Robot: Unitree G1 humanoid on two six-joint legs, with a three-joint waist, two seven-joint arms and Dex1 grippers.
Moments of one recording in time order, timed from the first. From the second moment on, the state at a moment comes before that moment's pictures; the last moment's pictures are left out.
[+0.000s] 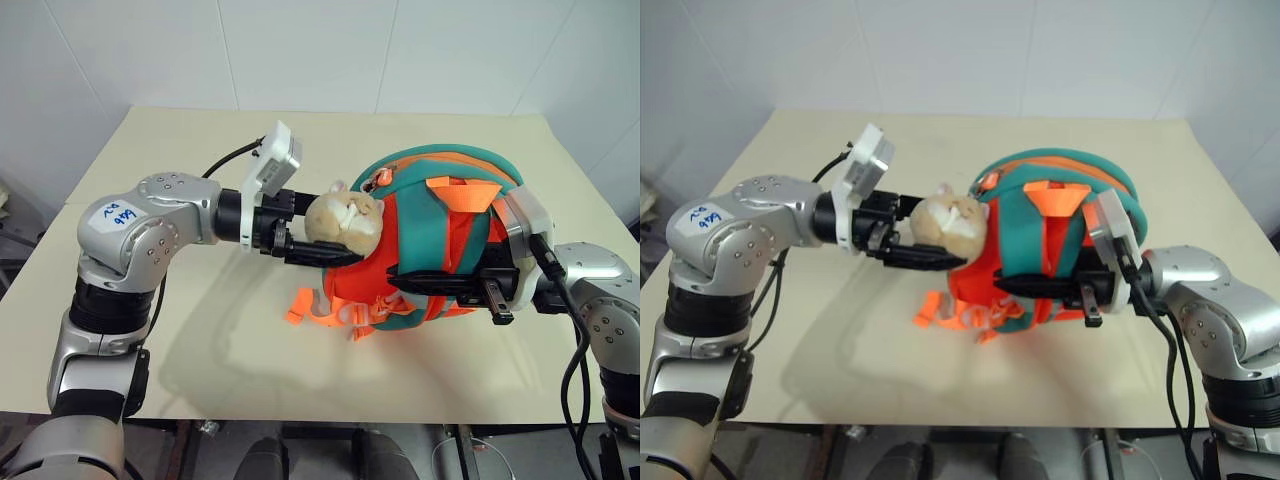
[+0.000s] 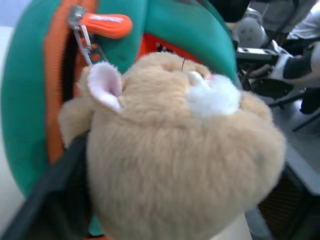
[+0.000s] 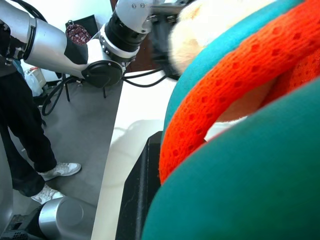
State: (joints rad) left arm -0.99 0.62 -0.09 -0.17 -0.74 1.01 -0.98; right arm -0.49 -0.79 -0.13 -0.36 0.89 0.70 1.18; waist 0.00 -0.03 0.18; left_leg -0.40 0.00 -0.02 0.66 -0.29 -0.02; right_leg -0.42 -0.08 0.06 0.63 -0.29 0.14
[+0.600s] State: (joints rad) left arm -1.07 0.84 -0.10 -0.06 -0.65 0.97 -1.08; right arm -0.44 -0.79 -0.14 -0.39 0.89 0.68 1.16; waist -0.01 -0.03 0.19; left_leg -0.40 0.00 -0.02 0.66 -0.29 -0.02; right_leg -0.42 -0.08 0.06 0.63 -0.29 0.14
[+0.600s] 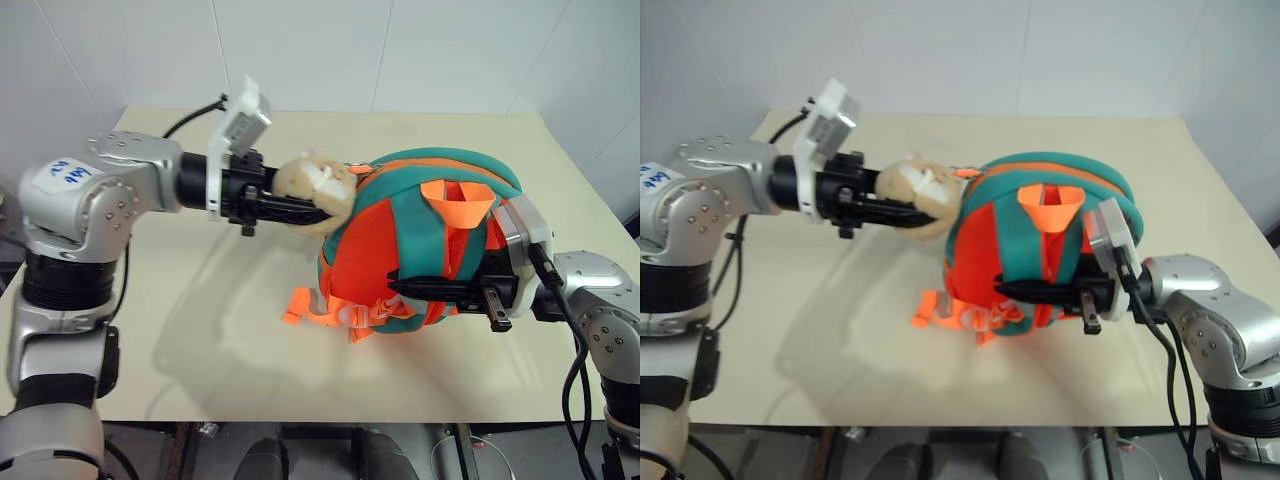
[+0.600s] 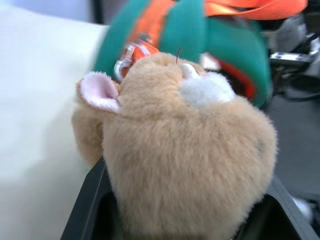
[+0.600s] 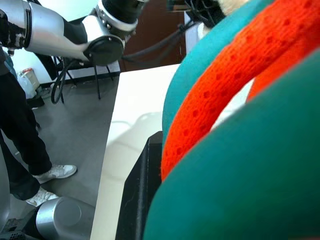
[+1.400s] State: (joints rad) left arm -1.01 0.90 -0.40 0.24 -0.28 0.59 -1.50; right arm -0.40 -0.79 -0.14 -0.40 0.89 0.66 1.15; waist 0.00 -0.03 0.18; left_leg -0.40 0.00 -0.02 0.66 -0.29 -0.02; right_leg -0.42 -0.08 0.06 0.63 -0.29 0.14
